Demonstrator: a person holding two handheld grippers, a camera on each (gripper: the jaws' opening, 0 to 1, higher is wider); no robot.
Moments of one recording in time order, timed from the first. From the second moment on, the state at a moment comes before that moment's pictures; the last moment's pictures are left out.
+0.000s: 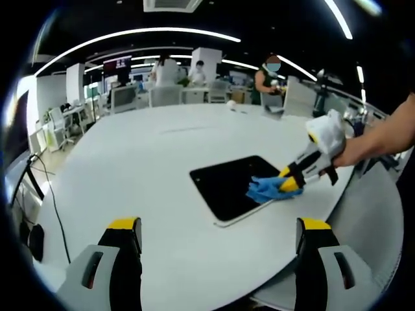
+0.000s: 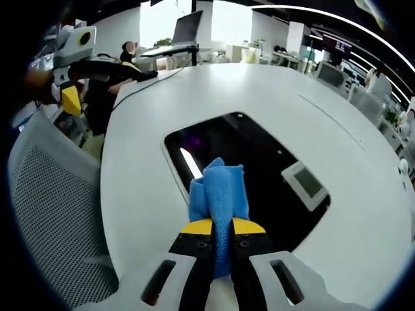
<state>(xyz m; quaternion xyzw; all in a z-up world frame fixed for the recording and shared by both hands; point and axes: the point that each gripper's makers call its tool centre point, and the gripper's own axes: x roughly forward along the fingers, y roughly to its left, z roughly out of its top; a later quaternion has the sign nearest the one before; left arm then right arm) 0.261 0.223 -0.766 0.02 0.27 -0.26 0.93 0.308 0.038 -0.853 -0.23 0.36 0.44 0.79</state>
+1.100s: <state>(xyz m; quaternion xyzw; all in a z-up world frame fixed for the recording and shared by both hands) 0.254 0.223 -0.766 0.02 0.27 -0.26 0.93 0.306 0.032 -0.852 -0.24 0.34 0.48 0.77</state>
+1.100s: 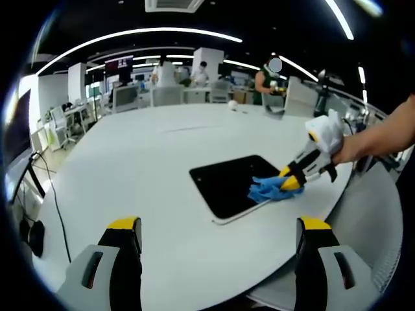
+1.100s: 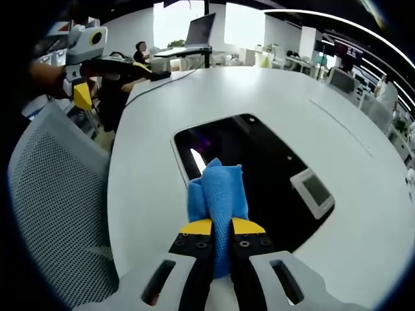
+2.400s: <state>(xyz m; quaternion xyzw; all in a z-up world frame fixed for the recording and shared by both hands) 0.256 0.216 -0.765 0.03 0.28 -0.26 0.93 0.304 -0.002 -0.852 -0.24 0.34 0.50 0.76</state>
